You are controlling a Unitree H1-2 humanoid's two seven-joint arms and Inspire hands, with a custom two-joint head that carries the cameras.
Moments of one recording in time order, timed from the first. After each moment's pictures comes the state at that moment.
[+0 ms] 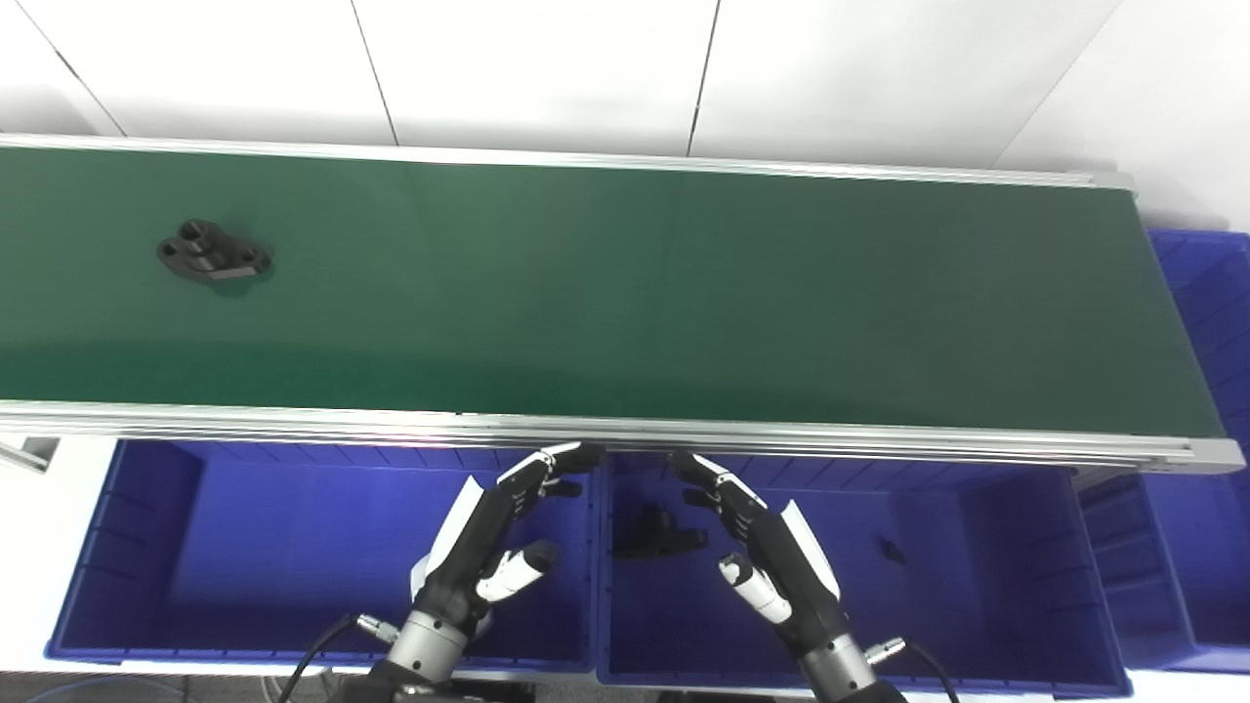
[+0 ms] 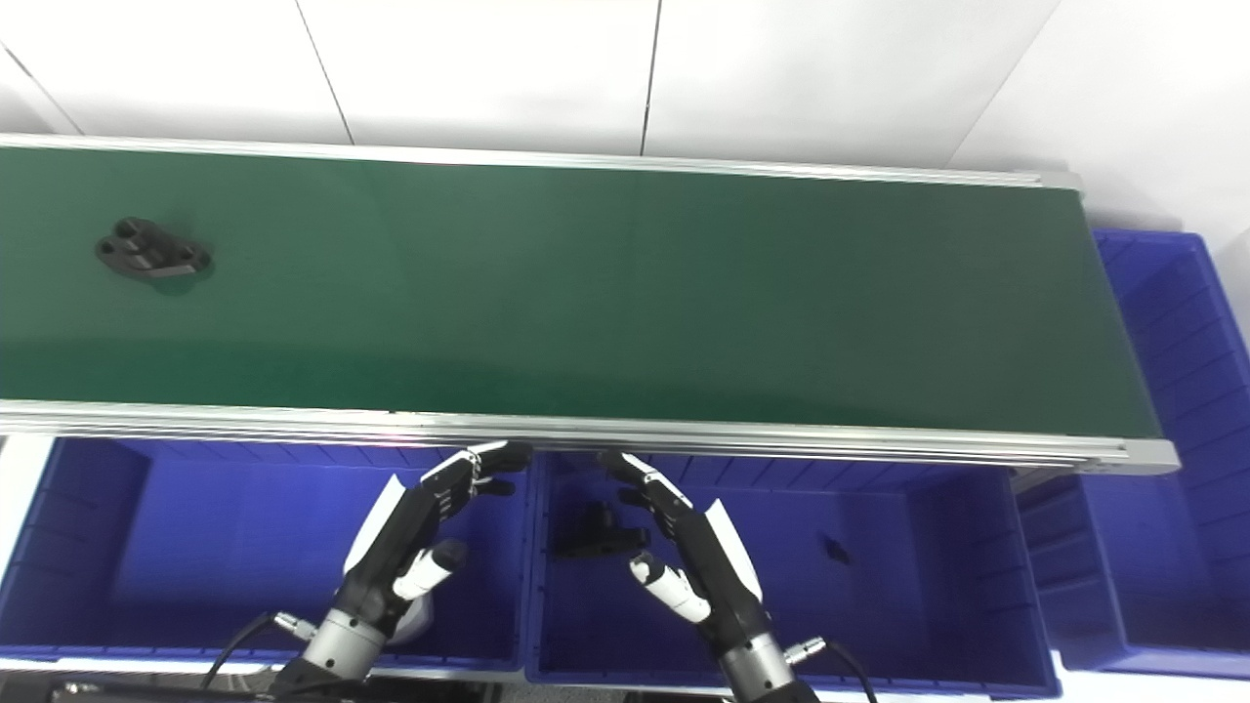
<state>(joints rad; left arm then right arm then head) 0.37 0.24 -0.59 0.10 0.12 -0.43 0.30 0.28 -0.22 0.47 0.17 -0.06 -0.42 0.06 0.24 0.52</state>
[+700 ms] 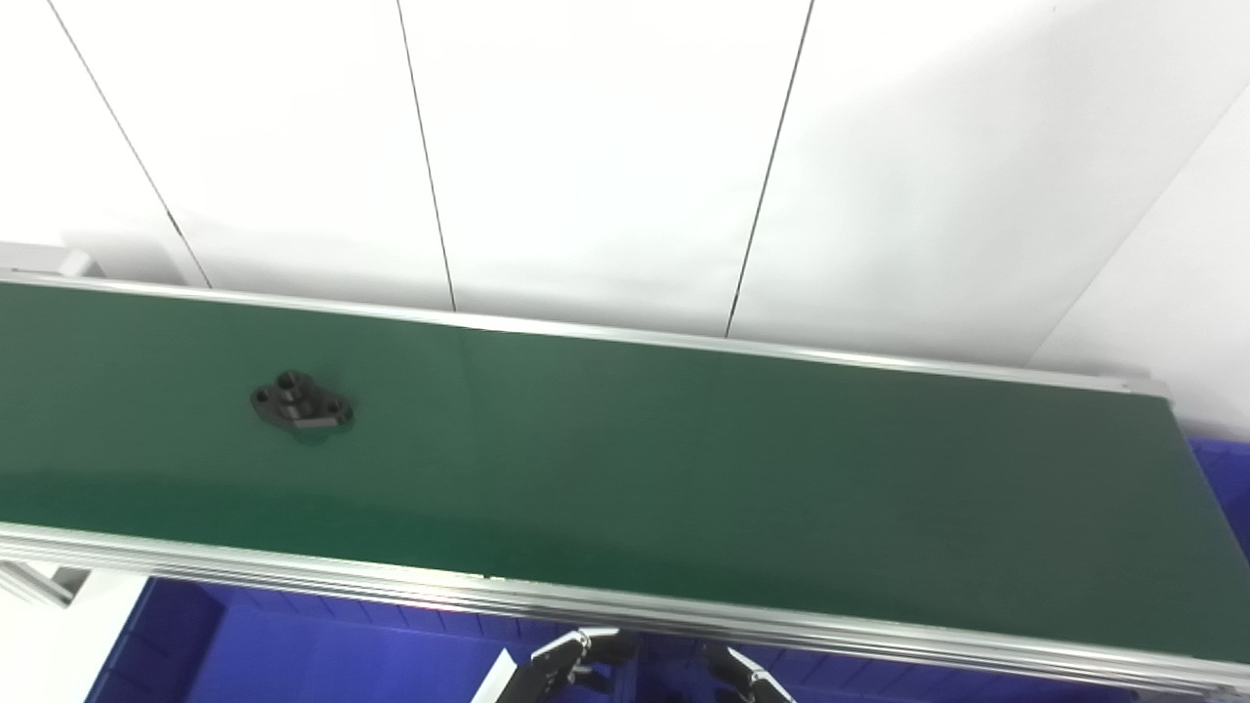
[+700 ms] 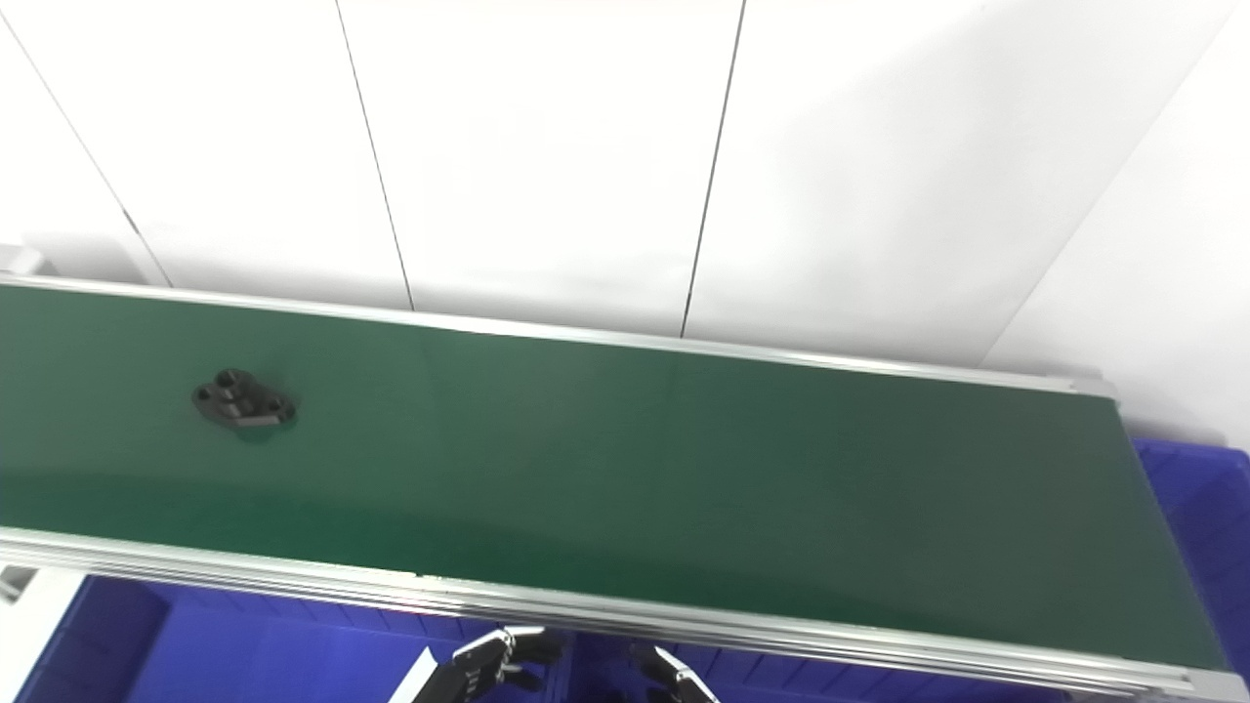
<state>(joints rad) 0.33 0.24 -0.65 0.16 0.13 -0.43 0.36 0.26 -0.22 0.46 0.22 -0.06 -0.42 0.06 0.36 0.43</state>
